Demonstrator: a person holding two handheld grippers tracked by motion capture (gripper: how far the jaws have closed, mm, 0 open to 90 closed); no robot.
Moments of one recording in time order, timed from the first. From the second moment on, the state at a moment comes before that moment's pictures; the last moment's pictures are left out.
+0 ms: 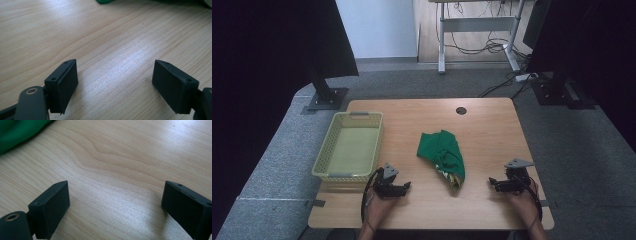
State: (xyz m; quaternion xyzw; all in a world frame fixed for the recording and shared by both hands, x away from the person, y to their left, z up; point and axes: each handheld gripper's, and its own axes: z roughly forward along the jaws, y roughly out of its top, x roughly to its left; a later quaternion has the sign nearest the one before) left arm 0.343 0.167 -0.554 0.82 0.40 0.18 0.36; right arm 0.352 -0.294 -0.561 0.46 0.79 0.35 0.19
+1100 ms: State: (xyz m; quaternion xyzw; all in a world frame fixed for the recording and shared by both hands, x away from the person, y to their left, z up) left arm 0.368 0.132 -0.524 0.83 0.35 0.16 0.39; right arm 0.352 -0.294 -0.561 0.46 0.79 0.35 0.19
